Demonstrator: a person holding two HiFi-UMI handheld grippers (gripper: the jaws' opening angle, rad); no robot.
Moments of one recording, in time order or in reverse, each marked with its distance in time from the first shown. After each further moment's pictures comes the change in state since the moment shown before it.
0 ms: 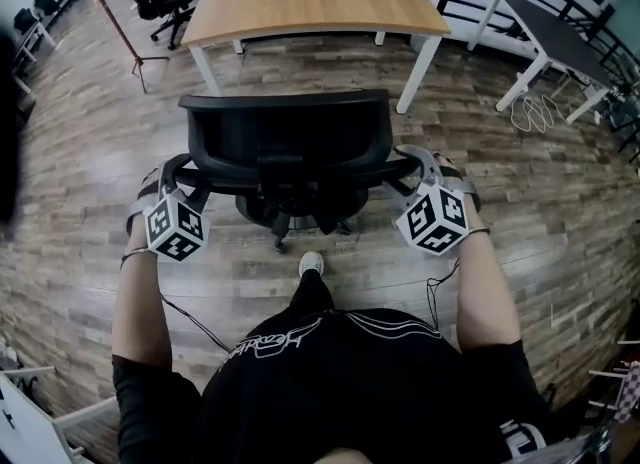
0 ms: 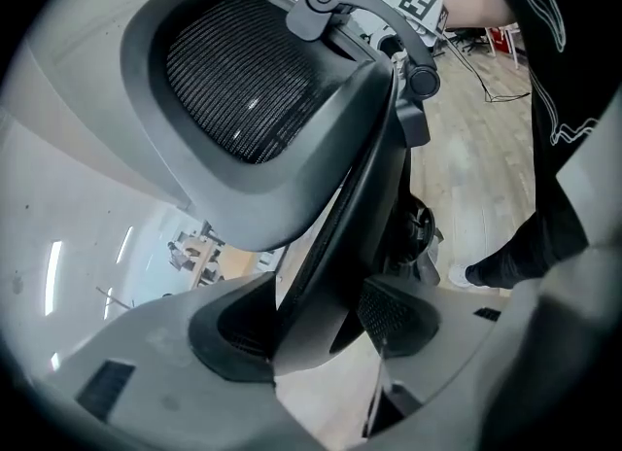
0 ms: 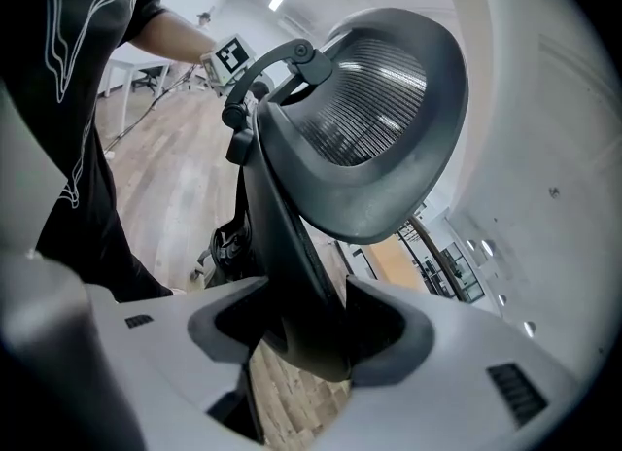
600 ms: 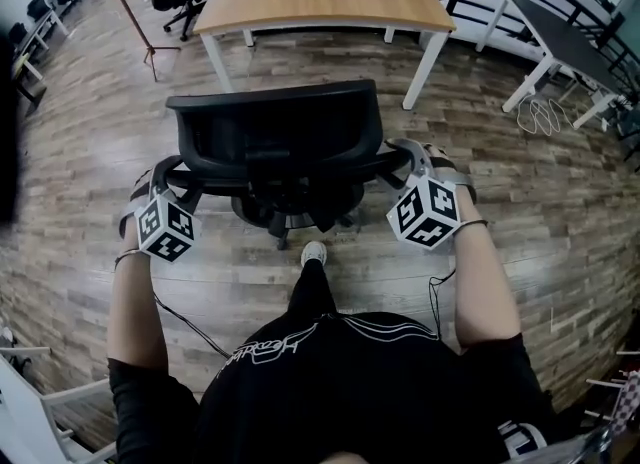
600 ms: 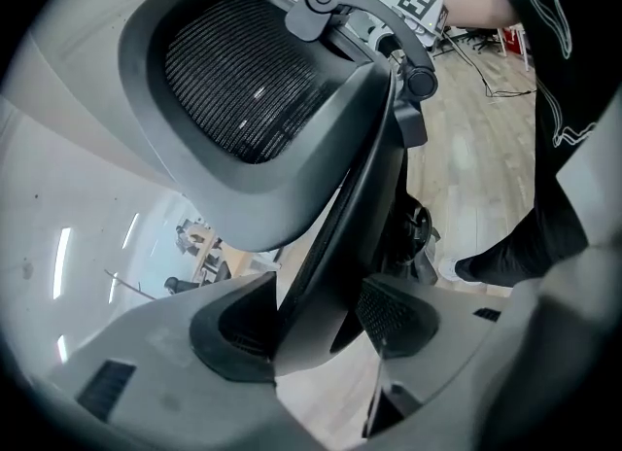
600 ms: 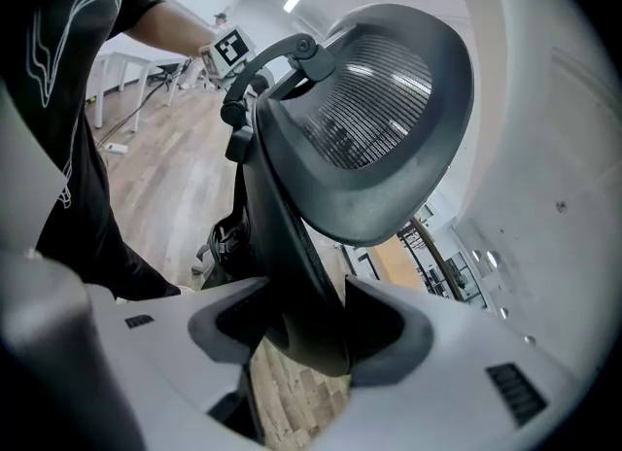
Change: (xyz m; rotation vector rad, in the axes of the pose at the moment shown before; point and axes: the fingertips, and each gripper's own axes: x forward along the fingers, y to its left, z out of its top) left arm -0.055 -0.044 -0.017 -0.047 0.057 0.014; right arm -0.027 0.032 0.008 -0.060 -0.012 0.025
